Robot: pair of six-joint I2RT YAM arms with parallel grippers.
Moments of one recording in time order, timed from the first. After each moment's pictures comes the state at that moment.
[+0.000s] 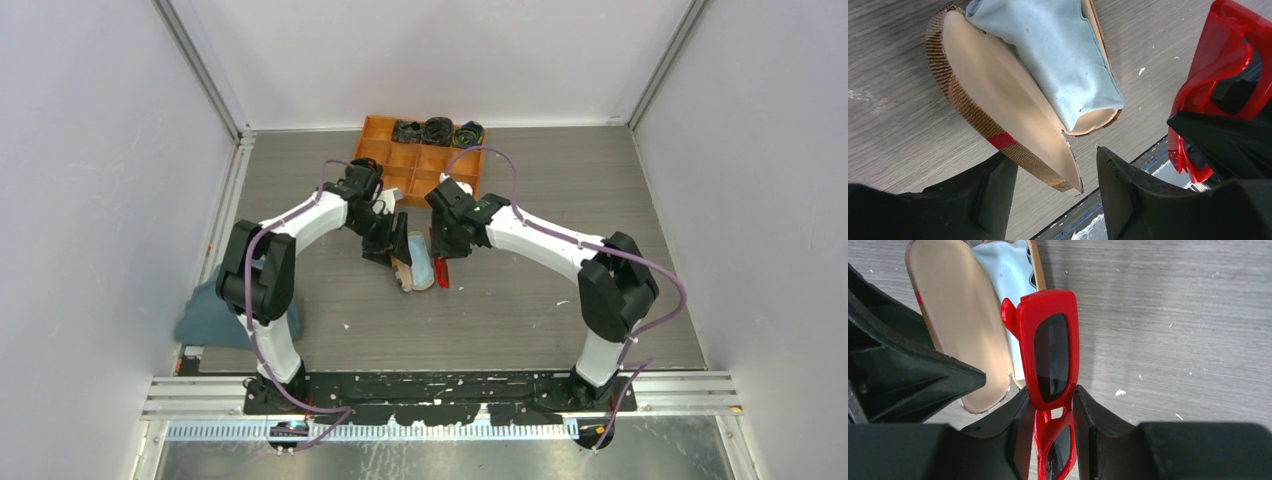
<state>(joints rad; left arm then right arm) -0.39 1.83 1.27 -0.70 0.53 -0.27 0.76 1.75 1.35 -0.65 0.11 0.73</state>
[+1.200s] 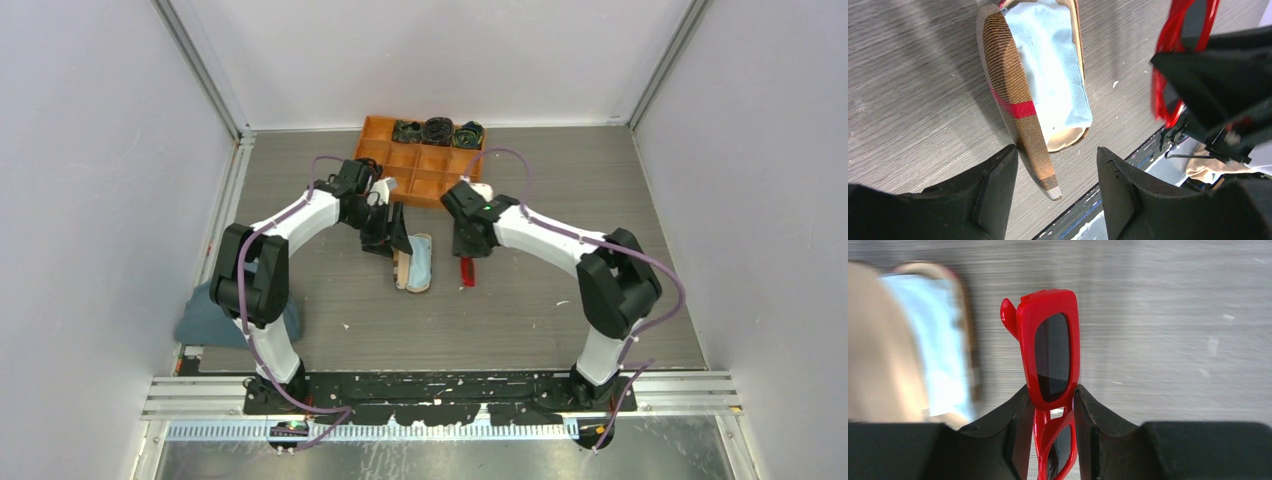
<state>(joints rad) -0.35 1.80 1.27 -0.64 0.59 -0.32 0.71 1.80 1.33 -0.66 0.24 0.68</state>
